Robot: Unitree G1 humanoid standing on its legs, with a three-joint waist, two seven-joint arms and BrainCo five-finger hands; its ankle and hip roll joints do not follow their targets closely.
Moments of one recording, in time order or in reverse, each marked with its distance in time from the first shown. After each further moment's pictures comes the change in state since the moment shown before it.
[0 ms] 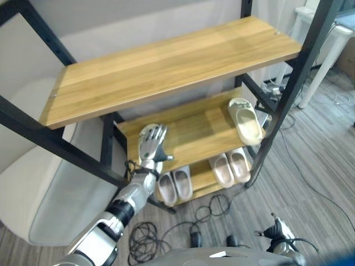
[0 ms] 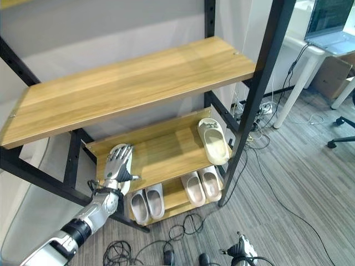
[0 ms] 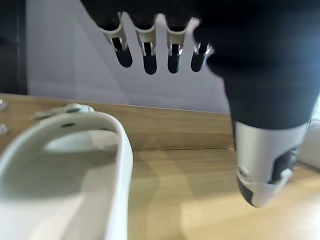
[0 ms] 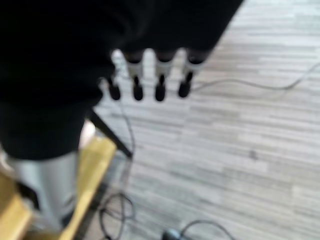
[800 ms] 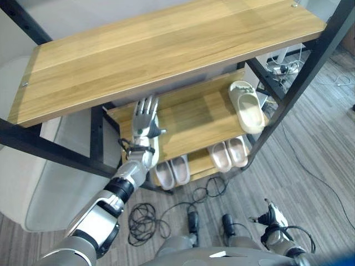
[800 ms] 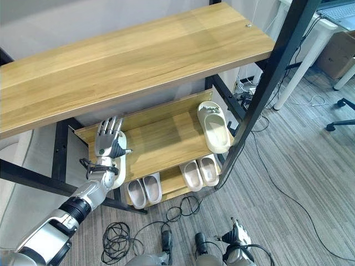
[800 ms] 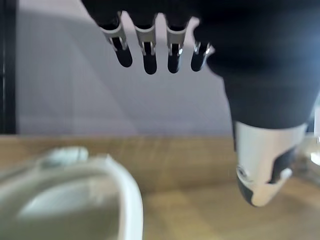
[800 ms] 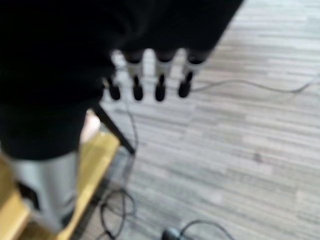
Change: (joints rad) left arm -0.125 0.048 0.038 -0.033 0.005 0.073 0.088; right arm -0.053 0.004 0.041 -0.019 -0.001 -0.025 -0.020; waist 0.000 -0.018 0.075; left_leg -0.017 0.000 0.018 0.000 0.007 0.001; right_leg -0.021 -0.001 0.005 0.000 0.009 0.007
